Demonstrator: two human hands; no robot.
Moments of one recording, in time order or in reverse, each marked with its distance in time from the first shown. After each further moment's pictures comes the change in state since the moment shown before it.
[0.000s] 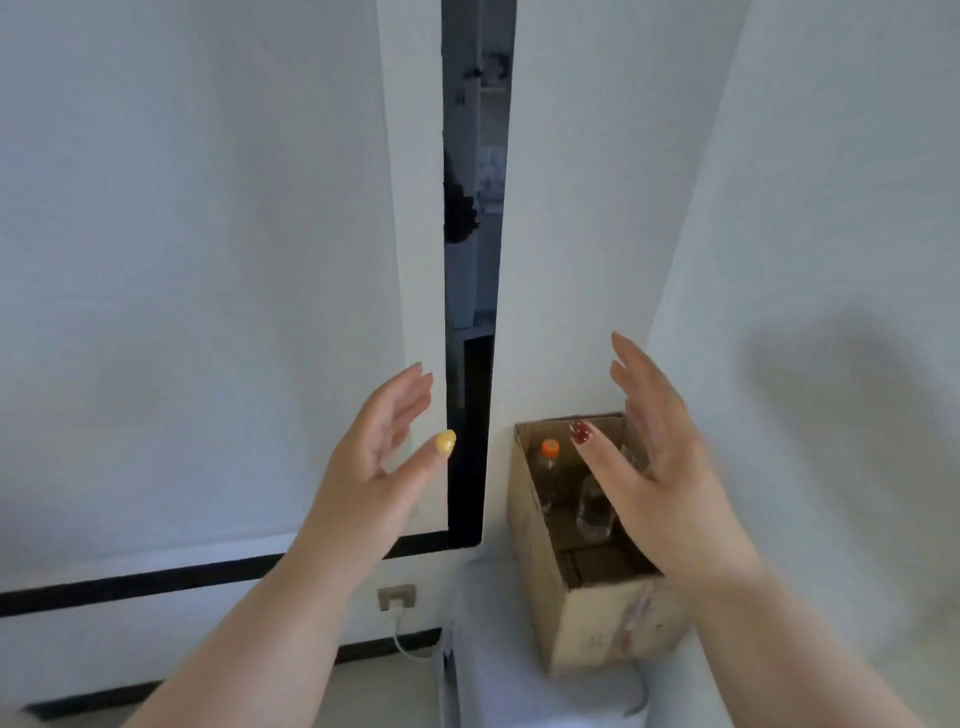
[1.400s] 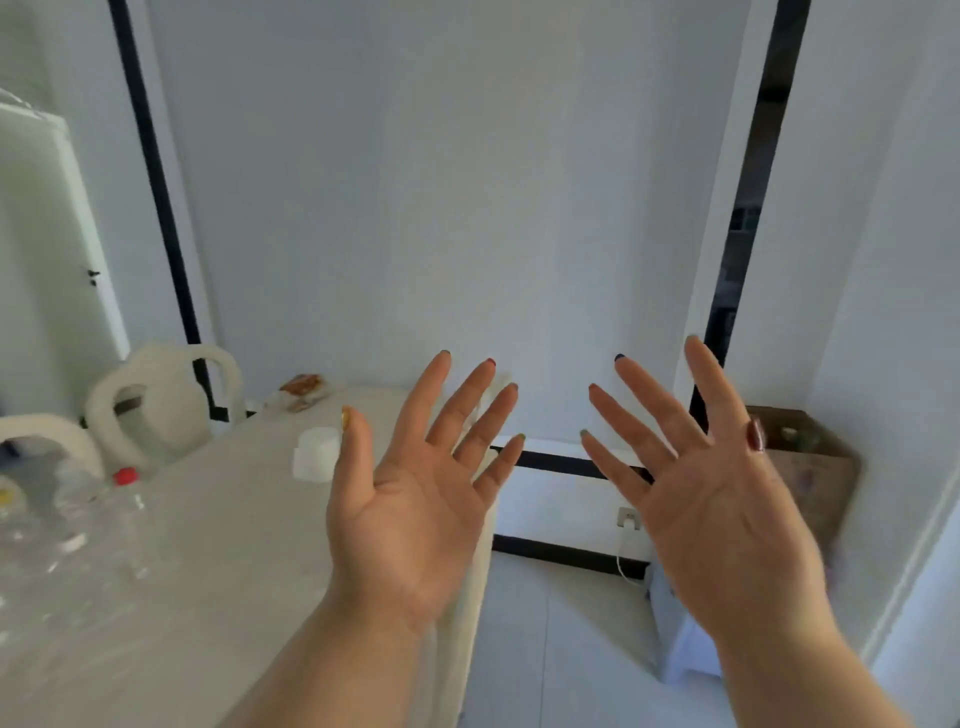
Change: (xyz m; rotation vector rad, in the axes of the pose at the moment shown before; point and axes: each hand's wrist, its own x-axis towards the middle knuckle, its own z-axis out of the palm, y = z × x) left_hand -0.863 0.372 -0.320 -0.801 0.256 0.194; right_hand -0.746 -0.556 0.069 1.109 -0.429 -0.234
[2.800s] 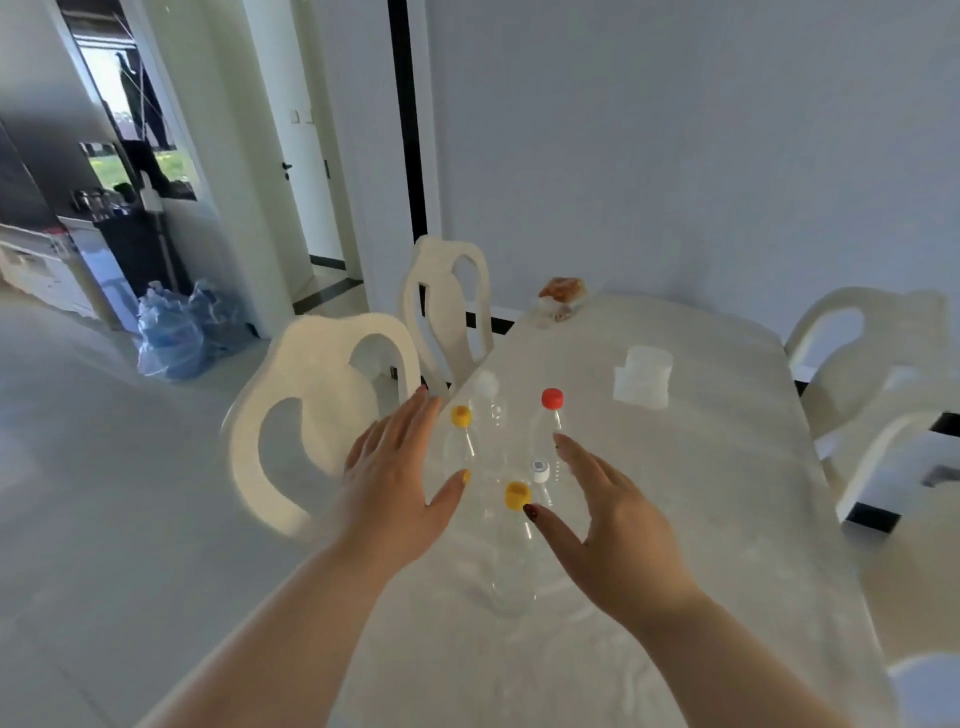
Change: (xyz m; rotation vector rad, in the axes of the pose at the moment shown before) left_hand -0.063 0.370 -0.595 2.049 0.270 -0.063; right_hand 0.041 0.464 0.503 -1.266 -0.291 0.240
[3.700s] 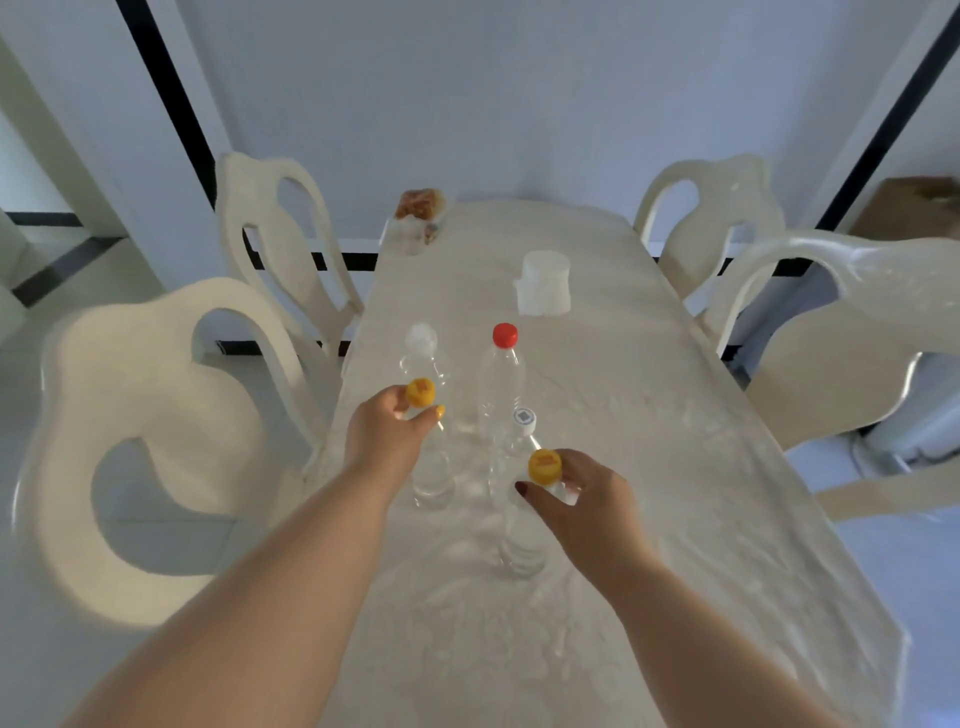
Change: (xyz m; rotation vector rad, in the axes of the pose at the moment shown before) left_hand 0.121 -0.086 0.141 -0.719 -0.384 -0.293; right_hand 0.021 -0.013 0.119 0.276 0.172 0.726
